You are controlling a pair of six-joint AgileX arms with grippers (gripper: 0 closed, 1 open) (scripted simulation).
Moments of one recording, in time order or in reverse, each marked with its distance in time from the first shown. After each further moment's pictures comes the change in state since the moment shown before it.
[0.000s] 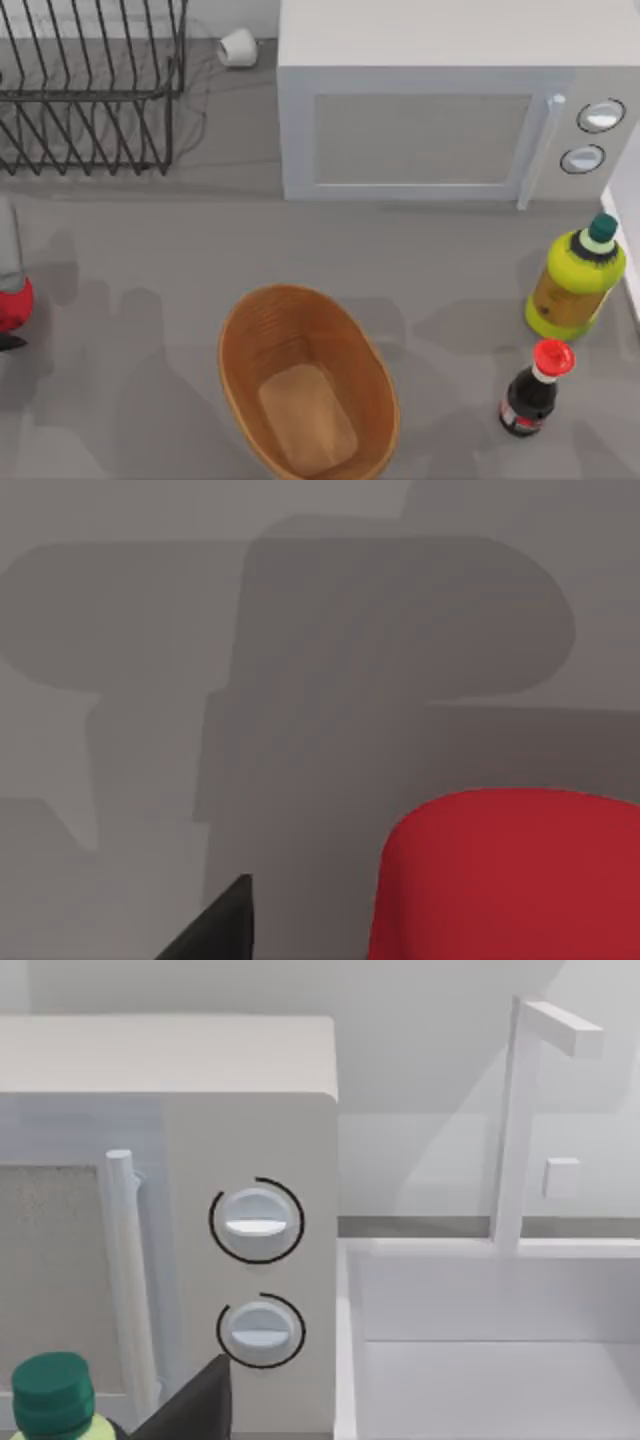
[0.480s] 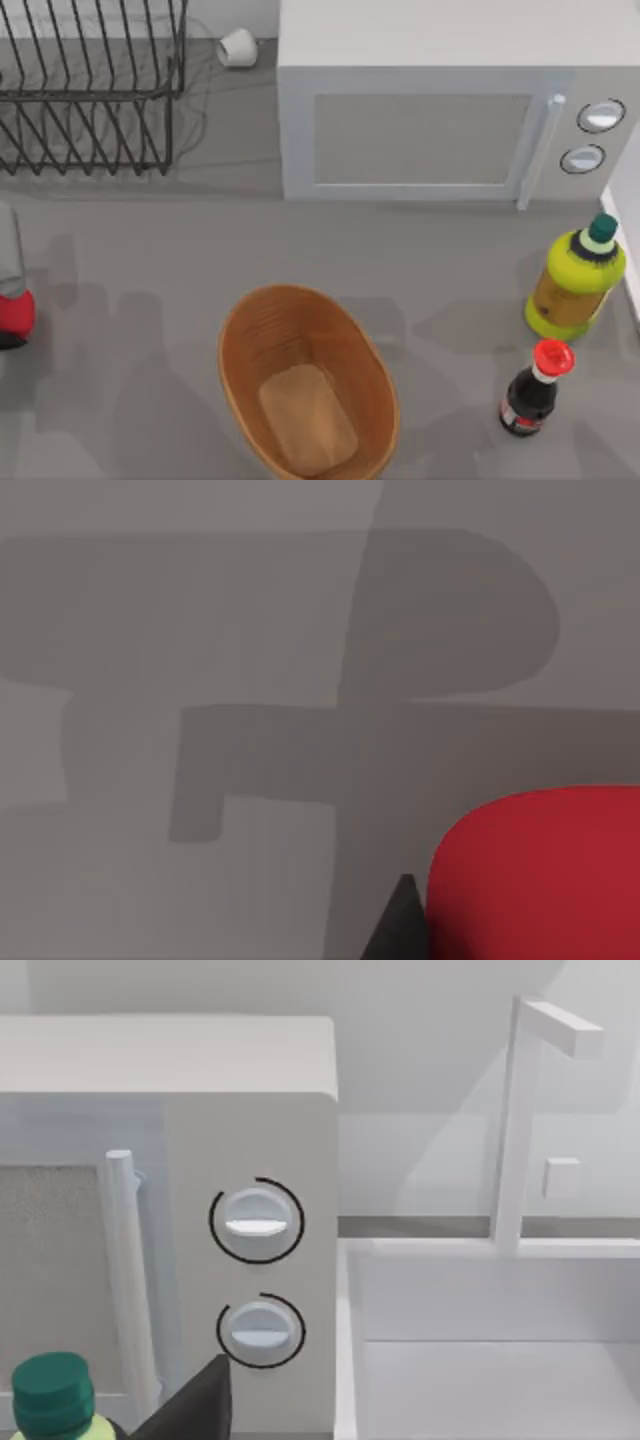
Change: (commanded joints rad) left arm 0.000 0.000 0.000 0.000 0.000 0.000; right arm 0.000 0.000 0.000 0.000 0.000 0.000
